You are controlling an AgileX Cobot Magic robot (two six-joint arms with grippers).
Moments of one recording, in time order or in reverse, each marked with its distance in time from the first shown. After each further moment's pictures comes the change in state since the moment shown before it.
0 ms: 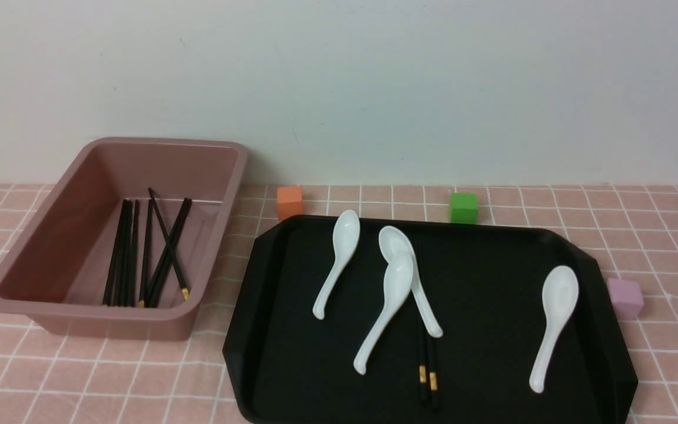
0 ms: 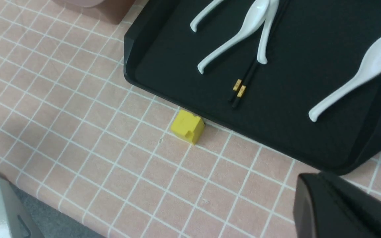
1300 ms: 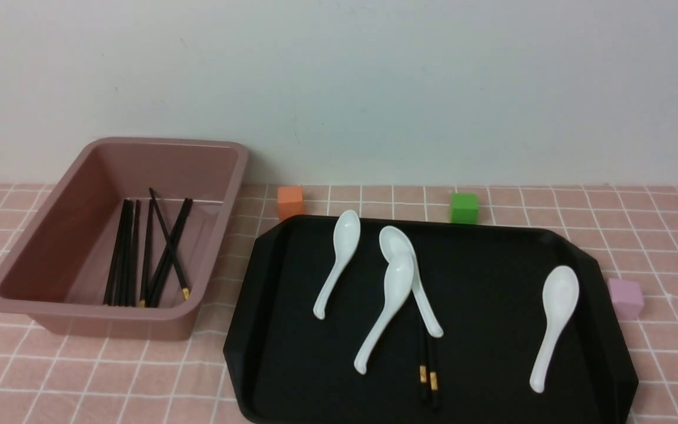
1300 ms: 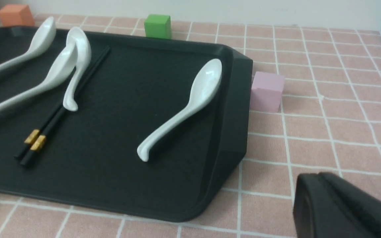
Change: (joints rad) right arm -0.733 -0.628 1.002 0.095 -0.814 -0.439; left arm 0.000 0.000 0.000 0.000 0.000 0.000
